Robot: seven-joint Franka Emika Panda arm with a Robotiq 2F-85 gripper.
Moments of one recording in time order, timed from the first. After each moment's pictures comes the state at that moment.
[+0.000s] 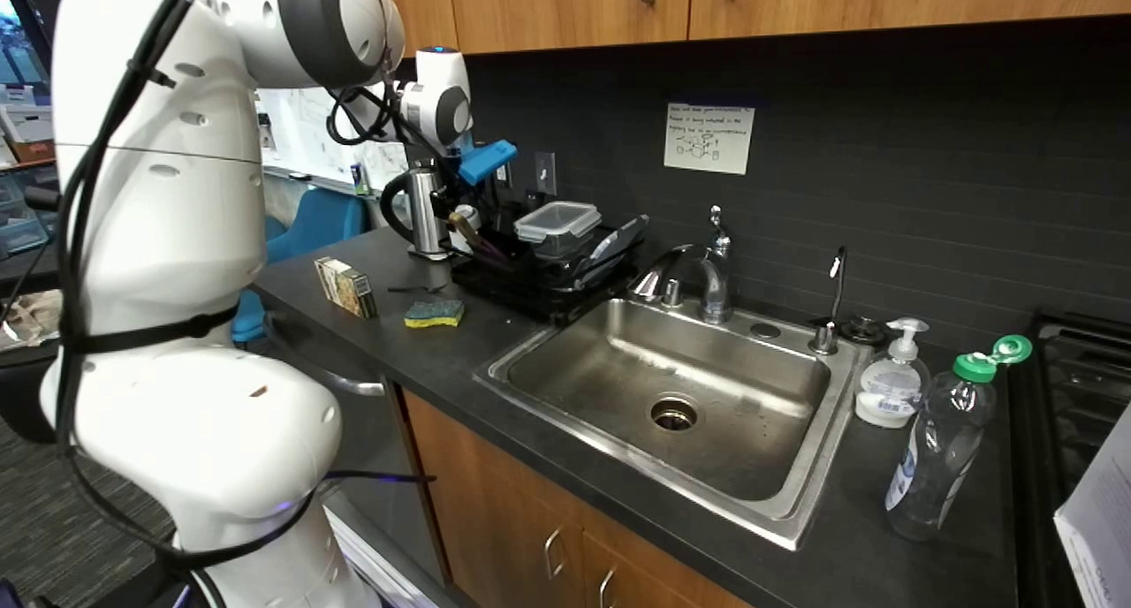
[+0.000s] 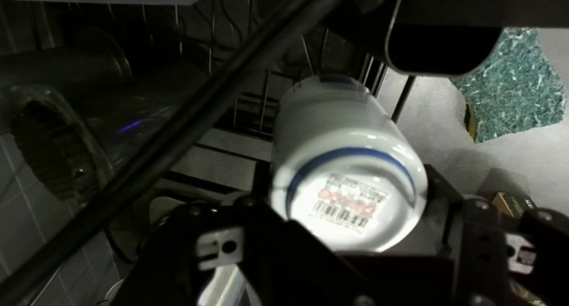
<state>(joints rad) 0.19 0.31 0.30 -1.79 0.03 2.37 -1.17</state>
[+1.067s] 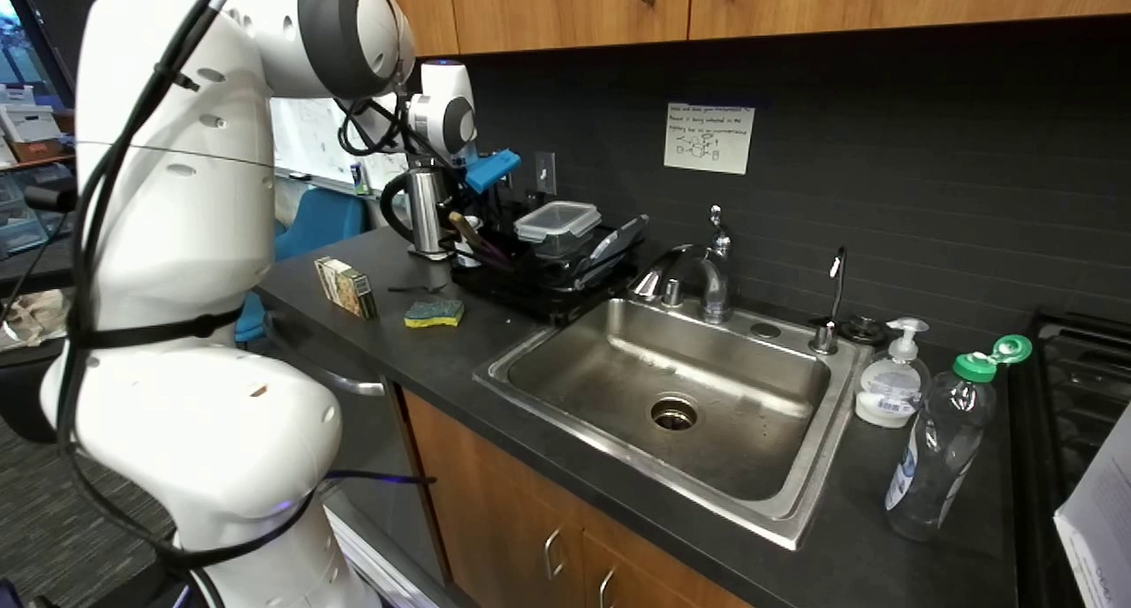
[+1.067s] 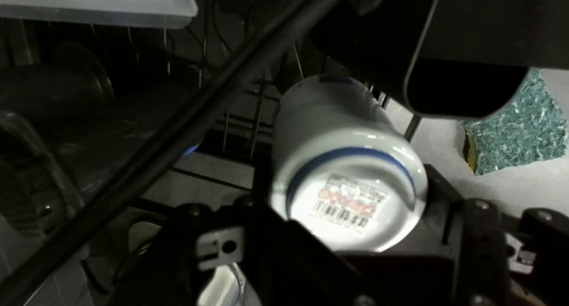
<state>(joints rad) 0.19 0.36 0.30 -1.76 -0.03 2.35 -1.17</state>
